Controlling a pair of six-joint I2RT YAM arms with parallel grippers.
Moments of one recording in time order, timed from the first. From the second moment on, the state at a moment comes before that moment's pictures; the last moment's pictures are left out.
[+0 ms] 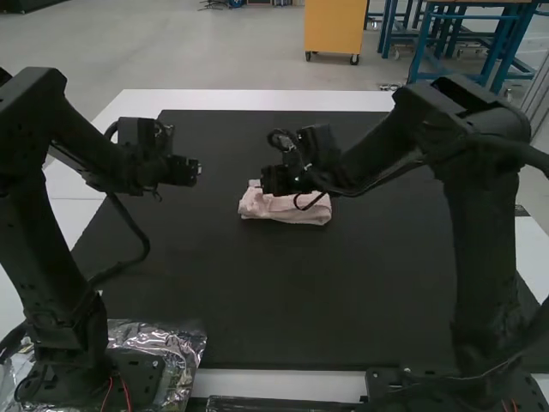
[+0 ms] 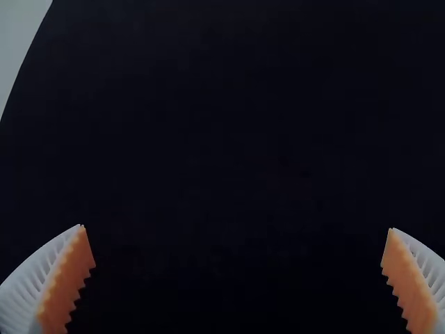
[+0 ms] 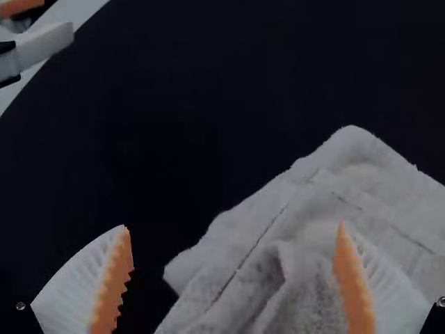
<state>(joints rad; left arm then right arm) -0.02 1.68 0.72 0.49 0.04 0.11 0.62 2.04 1.11 0.41 -0.33 0.19</state>
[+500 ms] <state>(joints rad) -0.02 1.64 0.71 0.50 -0.01 0.12 0.56 2.00 0.98 0.61 -0.33 0.22</state>
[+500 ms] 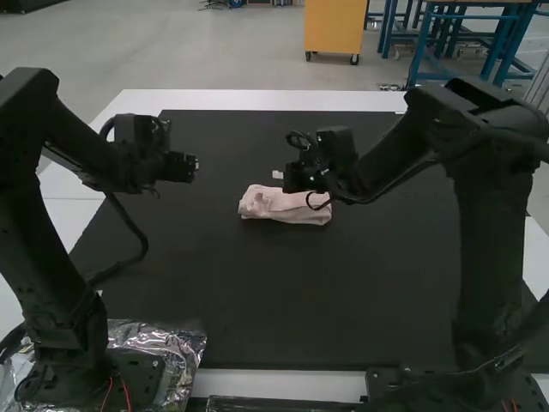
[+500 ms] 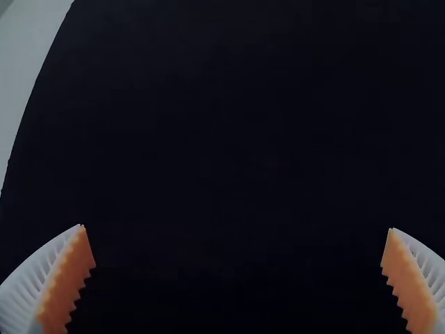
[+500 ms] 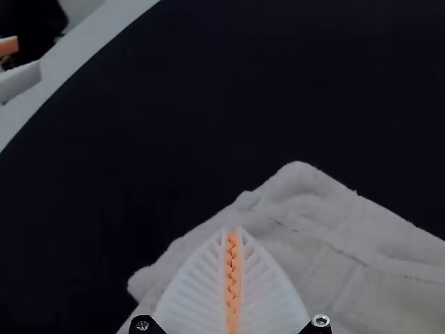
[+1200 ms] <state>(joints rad) -0.08 1.49 0.71 0.41 -0.14 0.13 0.56 2.23 0.98 0.73 -0.33 0.22</state>
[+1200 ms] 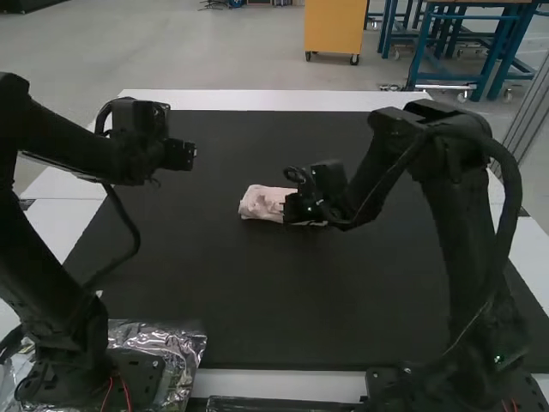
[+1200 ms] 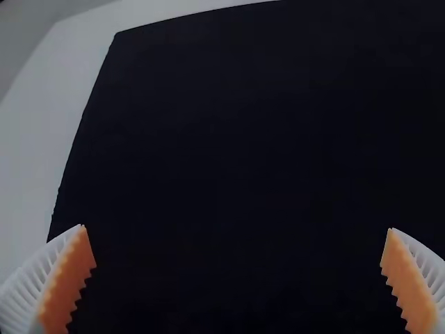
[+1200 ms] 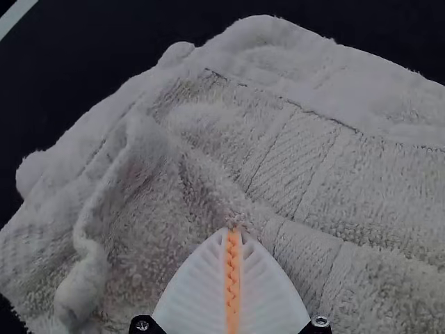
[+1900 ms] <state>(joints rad) -0.15 0.98 0.87 0.16 -0.22 0.21 0.31 1.20 1.03 0.27 -0.32 0.27</state>
